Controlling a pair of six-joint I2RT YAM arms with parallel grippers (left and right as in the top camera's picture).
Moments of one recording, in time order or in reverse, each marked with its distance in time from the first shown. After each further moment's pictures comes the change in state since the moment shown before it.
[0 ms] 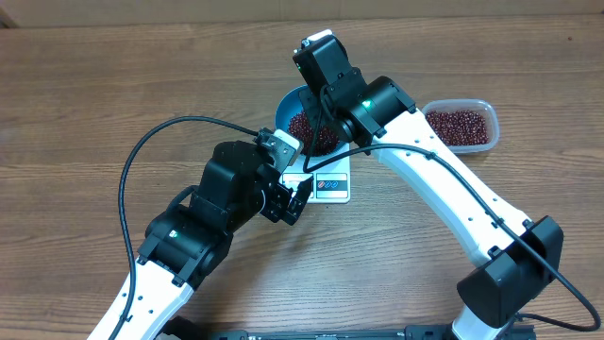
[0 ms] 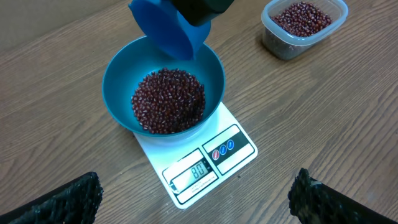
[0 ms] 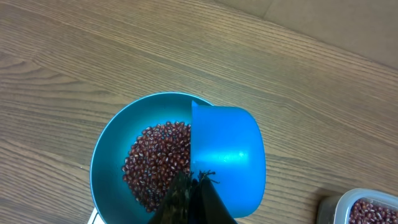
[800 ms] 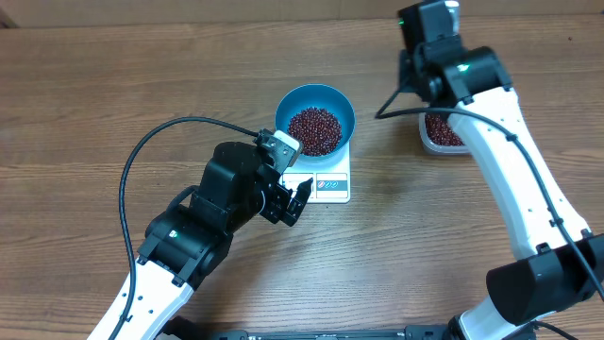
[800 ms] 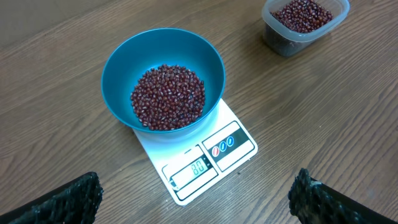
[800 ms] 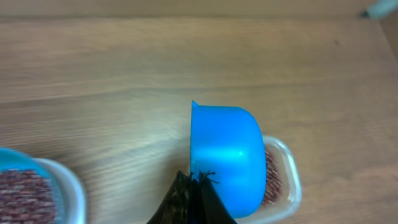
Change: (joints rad) left arm 0.000 0.000 0.000 -0.013 0.000 0.000; right arm -0.344 -0.075 0.008 -0.146 0.141 0.098
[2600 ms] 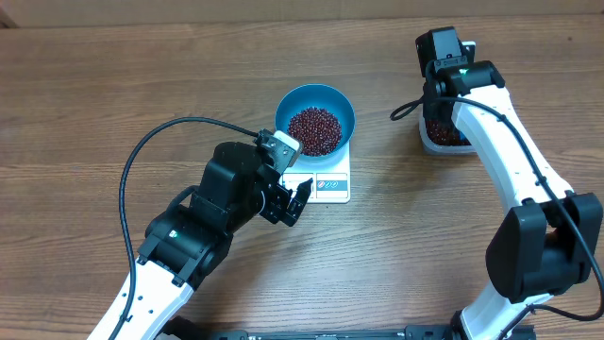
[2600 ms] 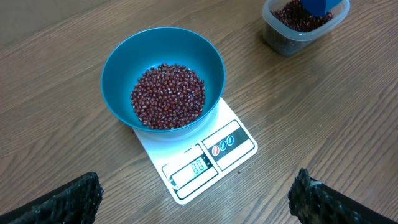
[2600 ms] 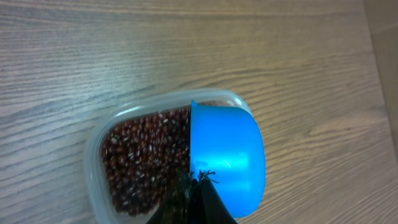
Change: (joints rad) left arm 0.000 0.000 0.000 -0.003 0.000 0.000; right arm -0.114 0.090 -0.214 0.074 0.114 -0.057
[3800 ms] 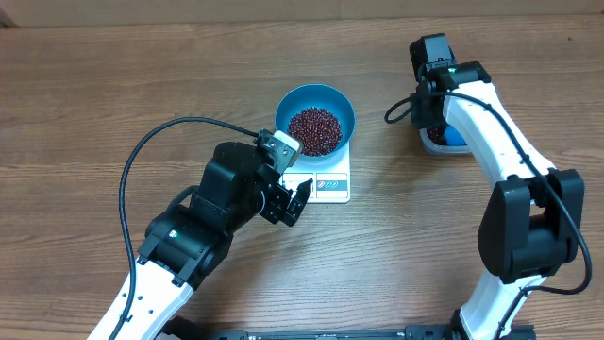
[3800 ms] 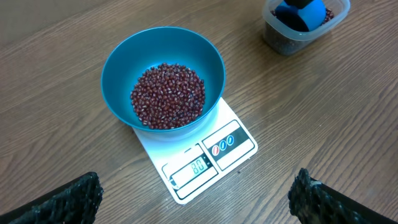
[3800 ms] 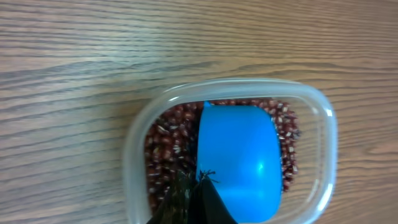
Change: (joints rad) left arm 0.000 0.000 0.000 -0.001 0.000 0.000; right arm -0.007 0.102 -0.001 0.018 -0.192 -0.110
